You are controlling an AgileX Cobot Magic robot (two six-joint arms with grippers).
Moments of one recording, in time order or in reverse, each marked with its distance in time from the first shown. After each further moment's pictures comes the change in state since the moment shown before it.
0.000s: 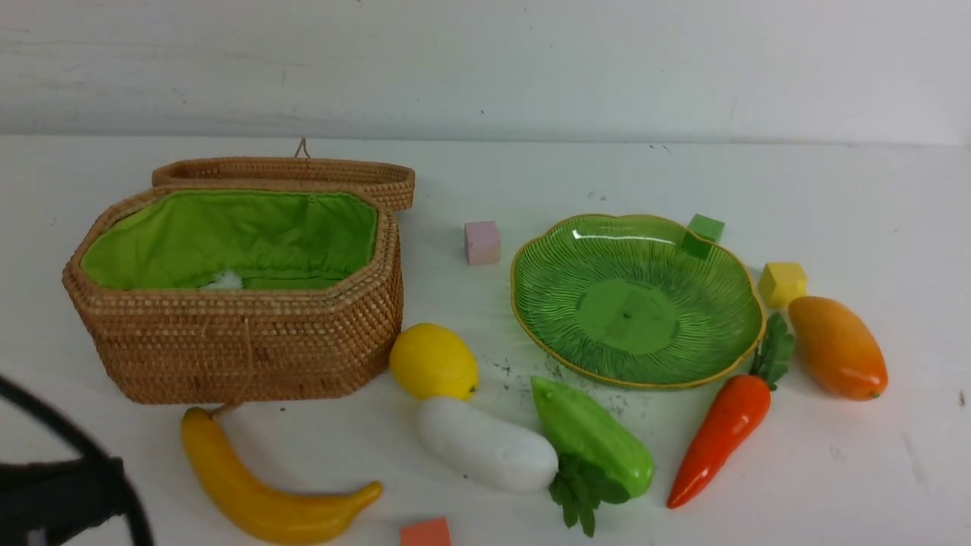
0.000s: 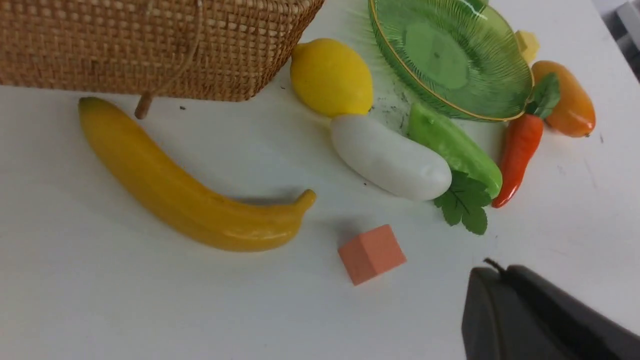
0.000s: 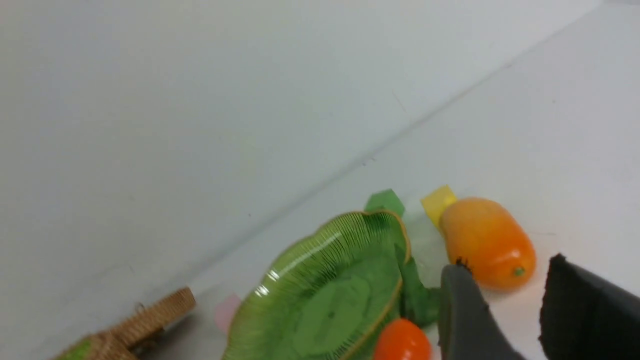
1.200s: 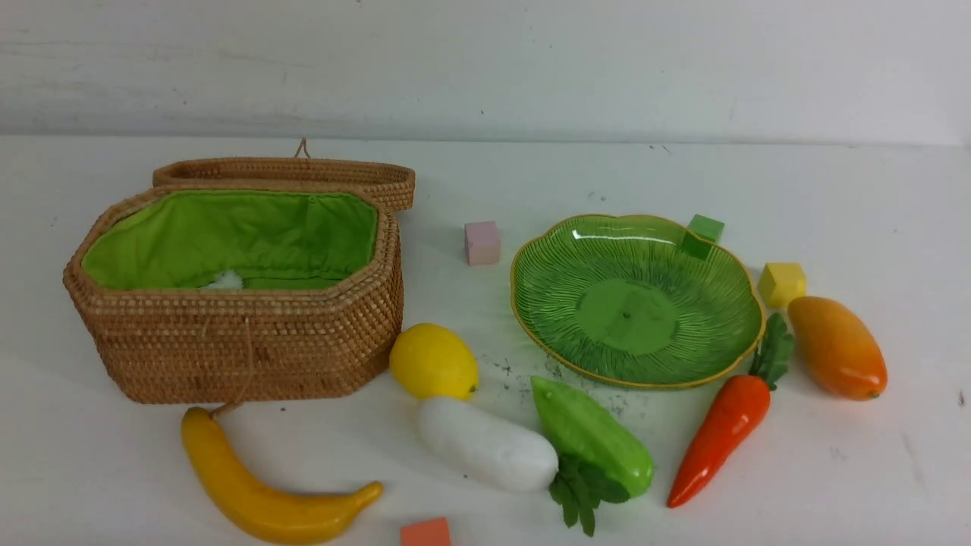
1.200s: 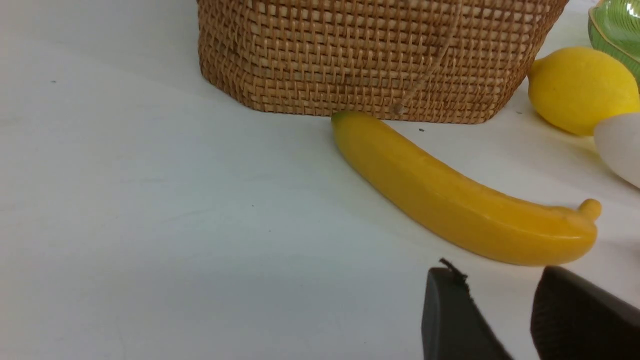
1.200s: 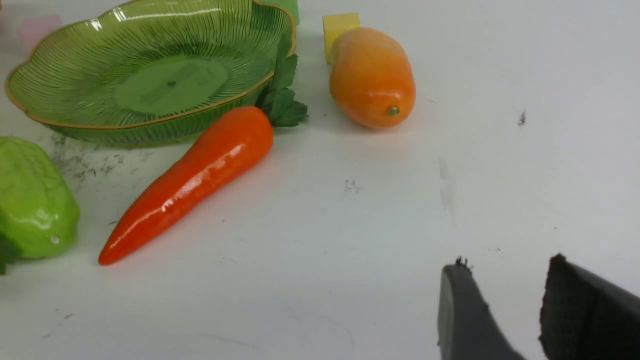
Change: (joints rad) right arm 0.000 0.000 -0.009 -0.390 0.370 -0.194; left arm 0.000 -0.563 0.684 0.411 -0.462 -0.128
